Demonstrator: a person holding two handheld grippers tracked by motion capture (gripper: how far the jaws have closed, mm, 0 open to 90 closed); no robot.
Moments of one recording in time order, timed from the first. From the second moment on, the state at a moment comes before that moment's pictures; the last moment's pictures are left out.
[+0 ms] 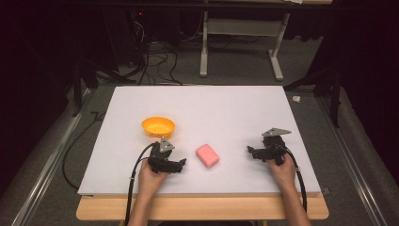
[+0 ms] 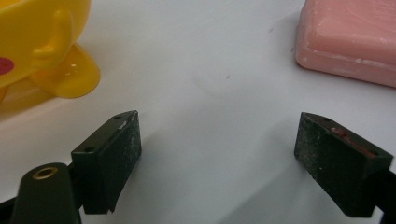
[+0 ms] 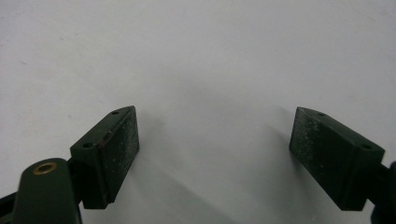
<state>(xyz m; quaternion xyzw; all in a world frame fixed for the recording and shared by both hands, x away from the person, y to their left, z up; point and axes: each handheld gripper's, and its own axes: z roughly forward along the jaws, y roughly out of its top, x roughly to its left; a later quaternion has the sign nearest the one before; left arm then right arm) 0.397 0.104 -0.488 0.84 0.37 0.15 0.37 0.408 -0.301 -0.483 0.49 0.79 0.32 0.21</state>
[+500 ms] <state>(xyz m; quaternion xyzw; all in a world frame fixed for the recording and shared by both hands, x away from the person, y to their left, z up) 0.397 0.104 -0.487 0.84 0.37 0.15 0.37 0.408 -0.301 -0.483 0.49 0.79 0.32 0.21</state>
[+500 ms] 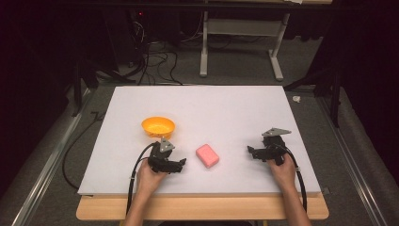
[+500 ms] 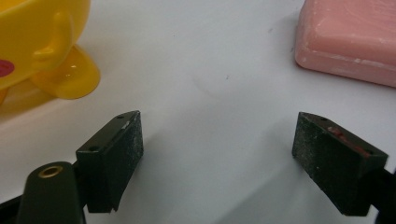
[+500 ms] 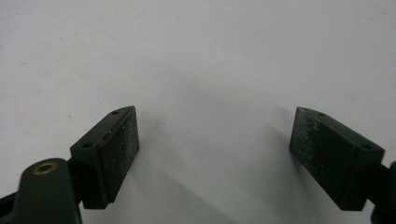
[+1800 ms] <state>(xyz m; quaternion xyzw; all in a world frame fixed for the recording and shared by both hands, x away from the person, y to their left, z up) 0.386 0.078 -0.449 0.83 0.33 0.12 0.43 0.408 -0.301 -0.483 0.49 0.79 0.32 0.21</state>
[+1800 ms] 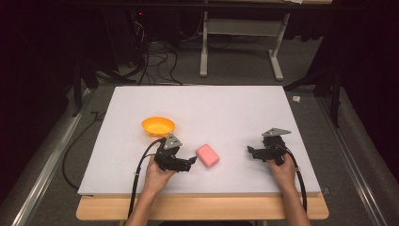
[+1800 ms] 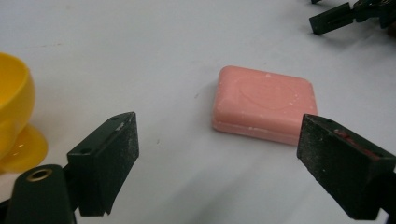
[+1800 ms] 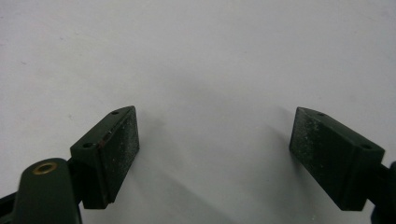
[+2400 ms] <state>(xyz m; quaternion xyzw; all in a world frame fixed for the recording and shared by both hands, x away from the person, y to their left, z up) 0.388 0.034 -0.446 0.85 0.29 0.11 0.42 0.408 -0.301 -0.483 0.49 0.79 0.32 0.21</state>
